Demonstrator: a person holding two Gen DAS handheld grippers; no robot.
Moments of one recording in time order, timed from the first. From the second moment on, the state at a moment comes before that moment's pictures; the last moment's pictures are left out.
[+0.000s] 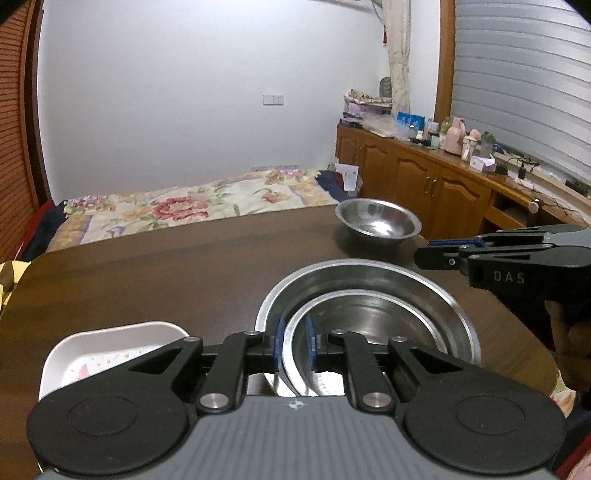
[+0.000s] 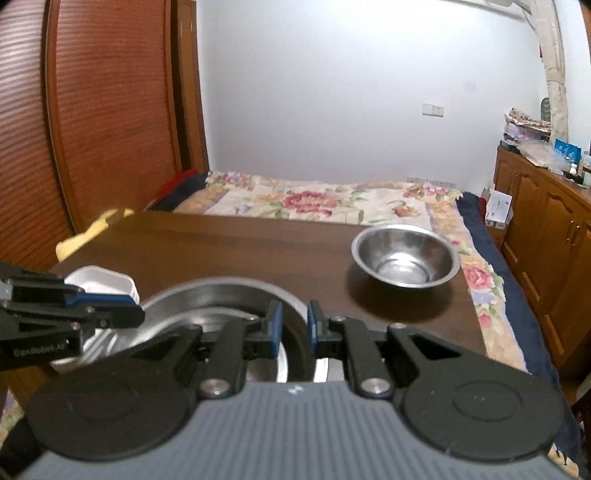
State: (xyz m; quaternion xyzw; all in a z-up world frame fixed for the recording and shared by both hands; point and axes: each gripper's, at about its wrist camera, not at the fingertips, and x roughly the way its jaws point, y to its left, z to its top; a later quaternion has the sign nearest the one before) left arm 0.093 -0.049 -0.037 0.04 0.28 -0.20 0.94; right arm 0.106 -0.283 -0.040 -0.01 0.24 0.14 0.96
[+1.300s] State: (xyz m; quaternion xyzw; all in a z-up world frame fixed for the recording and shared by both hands) left arm 0.120 -0.077 0.020 0.05 0.20 -0.24 0.95; right arm 0.105 -0.336 -0.006 0.00 0.15 0.05 0.99
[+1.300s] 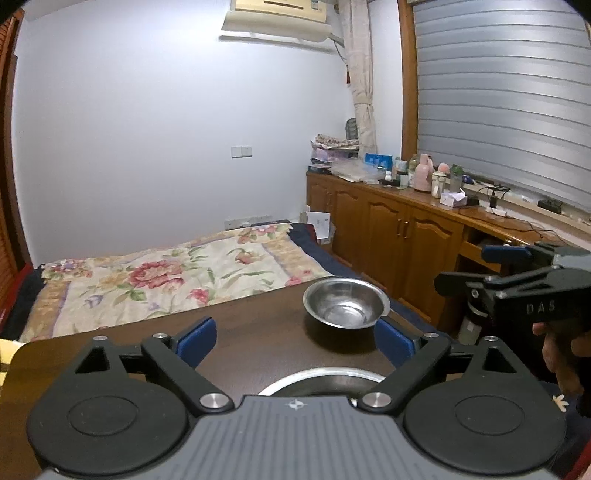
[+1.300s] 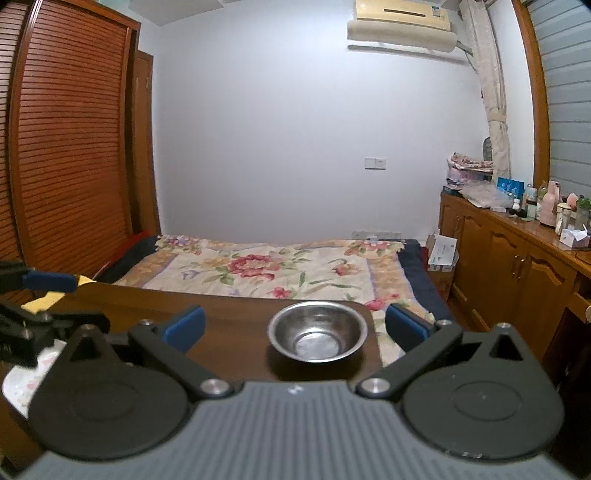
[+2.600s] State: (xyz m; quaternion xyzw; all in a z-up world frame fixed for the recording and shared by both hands) left arm 0.306 -0.184 -0.030 0.10 0.35 -0.31 0.88; right arm 0.221 -0.388 -0.068 0.07 0.27 0.09 0.96
